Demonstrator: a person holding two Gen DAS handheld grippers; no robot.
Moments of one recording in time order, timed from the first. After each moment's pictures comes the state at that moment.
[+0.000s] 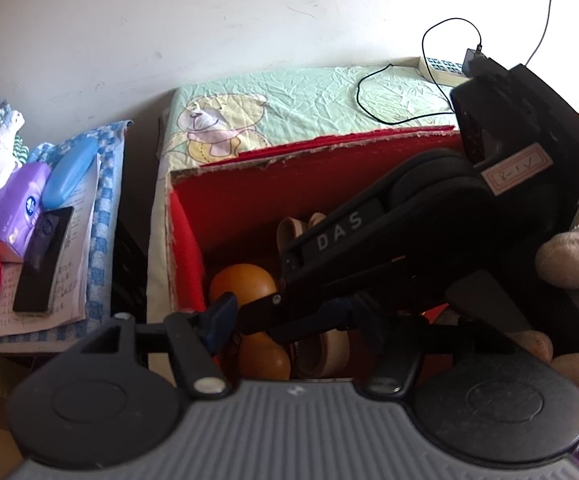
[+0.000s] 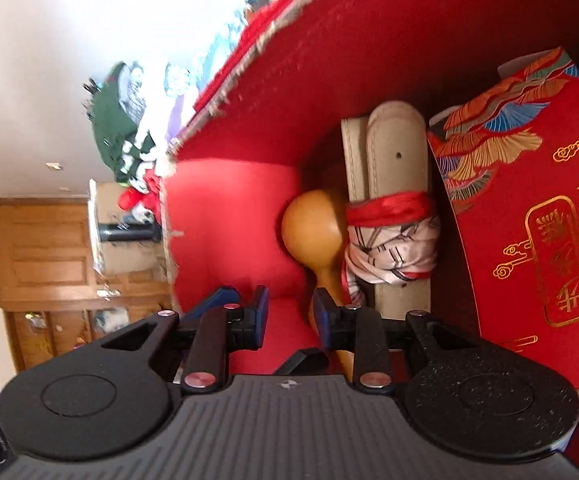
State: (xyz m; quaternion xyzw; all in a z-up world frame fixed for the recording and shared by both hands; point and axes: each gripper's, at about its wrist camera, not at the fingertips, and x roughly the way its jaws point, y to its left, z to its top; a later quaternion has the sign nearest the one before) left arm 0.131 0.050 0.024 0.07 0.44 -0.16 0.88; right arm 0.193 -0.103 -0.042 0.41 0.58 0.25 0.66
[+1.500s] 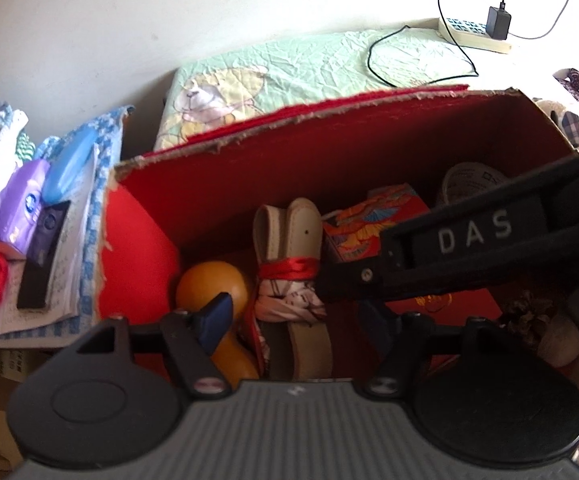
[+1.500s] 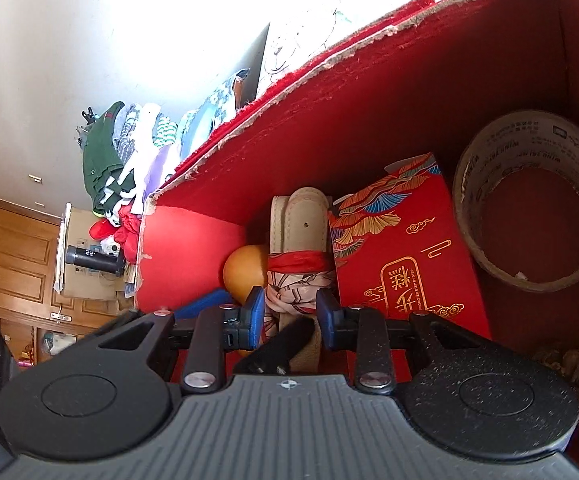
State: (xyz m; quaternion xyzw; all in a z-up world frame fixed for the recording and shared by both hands) left arm 0.147 0.003 -0.002 0.12 0.47 -0.11 0.87; right arm 0.174 -0.137 -0.023 0.34 0.51 0.20 0.76
